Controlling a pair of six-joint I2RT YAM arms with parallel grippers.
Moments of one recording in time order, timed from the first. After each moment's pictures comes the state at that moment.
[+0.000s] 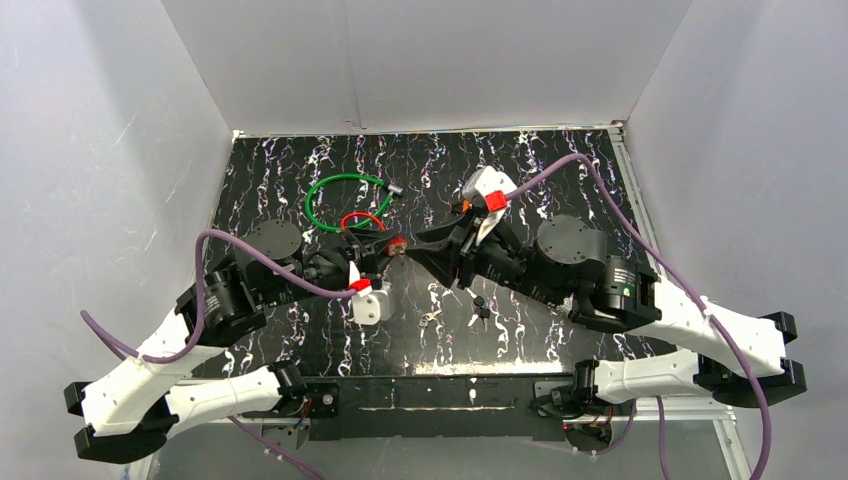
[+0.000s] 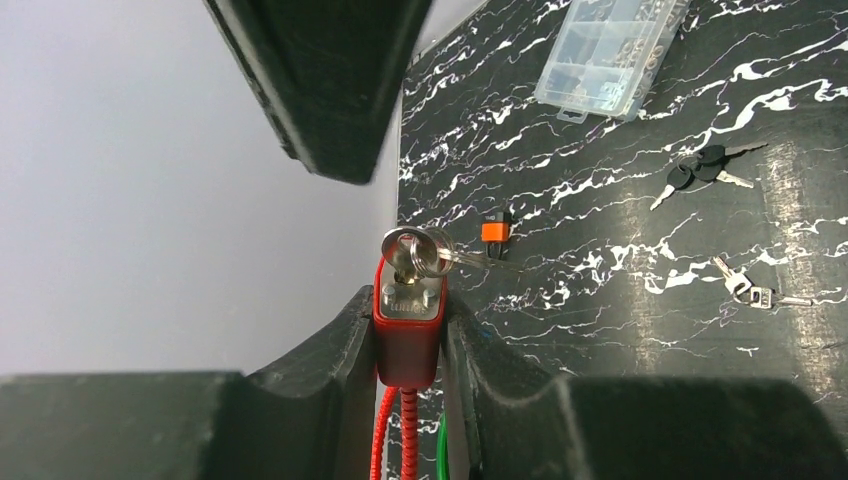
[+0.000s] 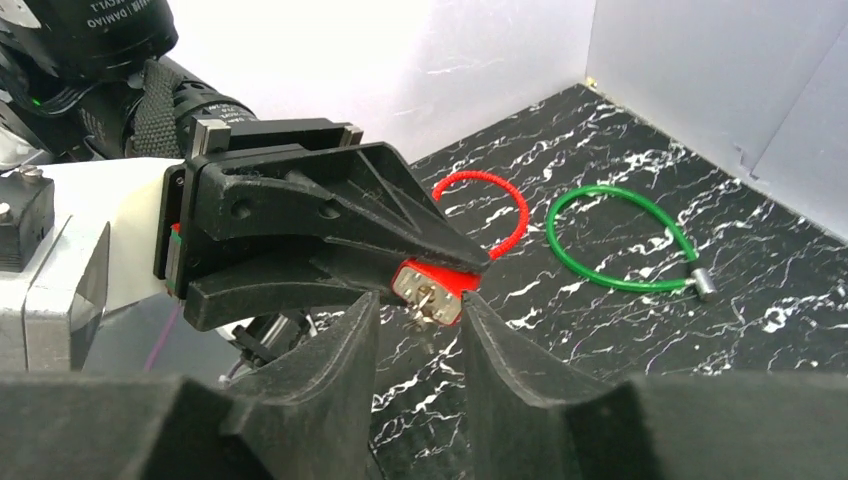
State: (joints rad) left arm -1.01 0.85 1.27 -0.67 0.16 1.03; right arm 1.38 1.08 1.42 -0.35 0.26 0.16
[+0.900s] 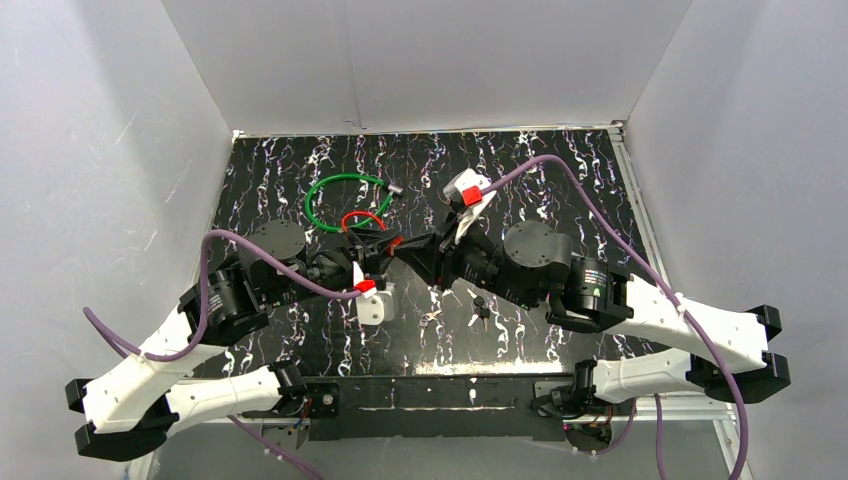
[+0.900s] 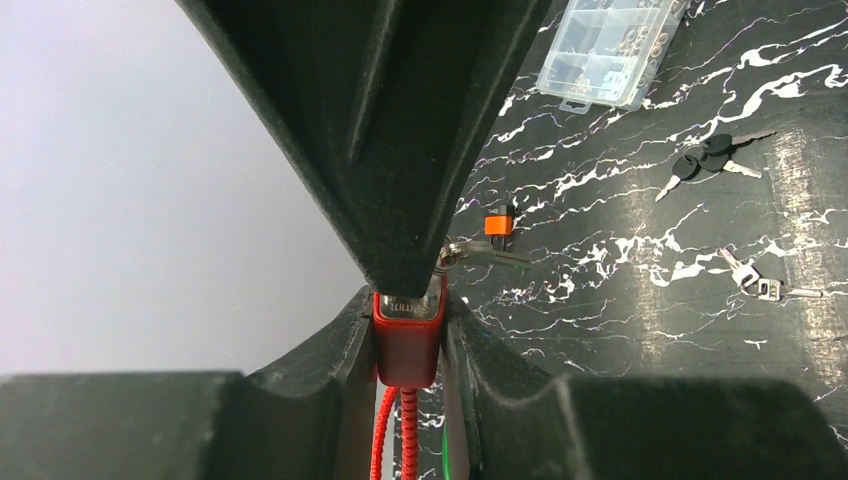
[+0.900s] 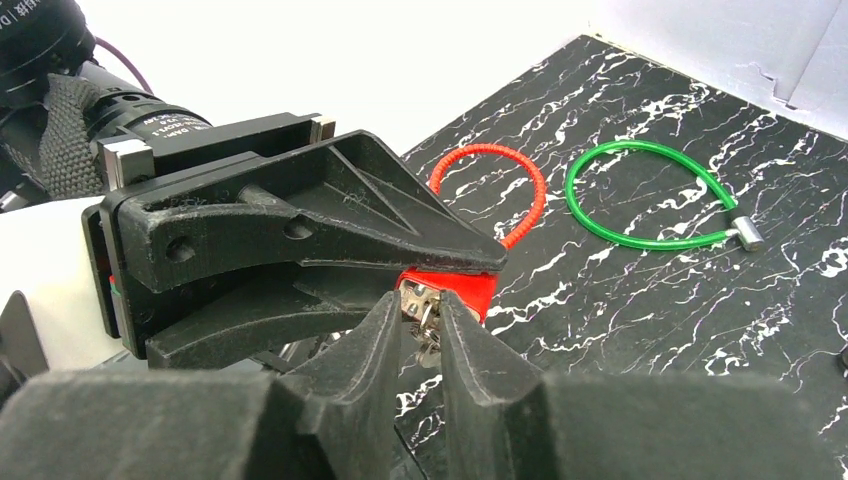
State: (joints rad) left arm -1.02 0.85 1.27 -0.67 0.14 1.04; right arm 1.38 1.13 1.39 -0.31 0.32 0.28
